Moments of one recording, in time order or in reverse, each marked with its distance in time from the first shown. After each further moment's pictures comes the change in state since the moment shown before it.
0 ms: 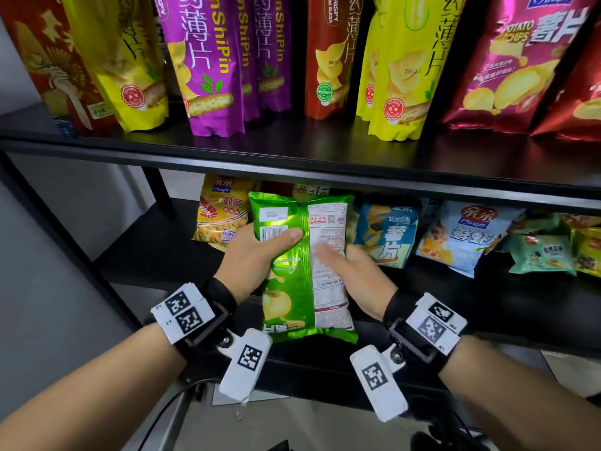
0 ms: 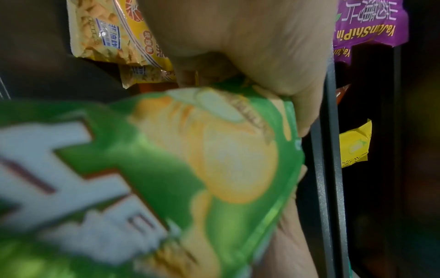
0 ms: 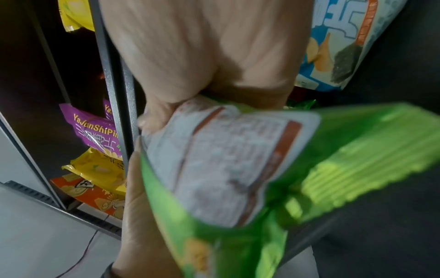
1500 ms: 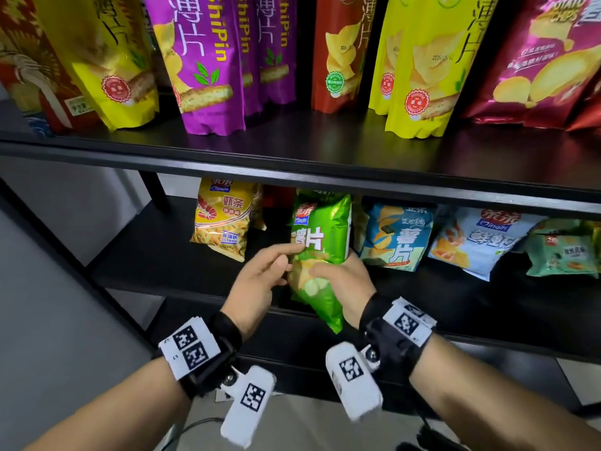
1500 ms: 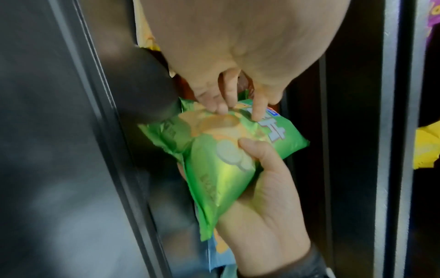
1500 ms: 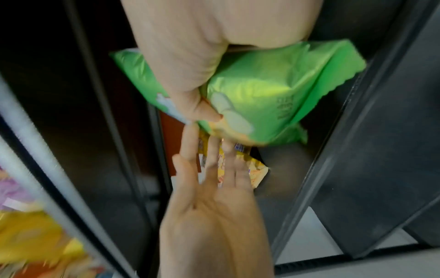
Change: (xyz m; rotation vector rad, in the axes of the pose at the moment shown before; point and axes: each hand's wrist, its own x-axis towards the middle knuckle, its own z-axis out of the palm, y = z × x) left_hand 0.002 -0.063 -0.014 0.026 0.006 -0.143; right_hand 0.044 0.036 0.017 0.062 0.385 0.120
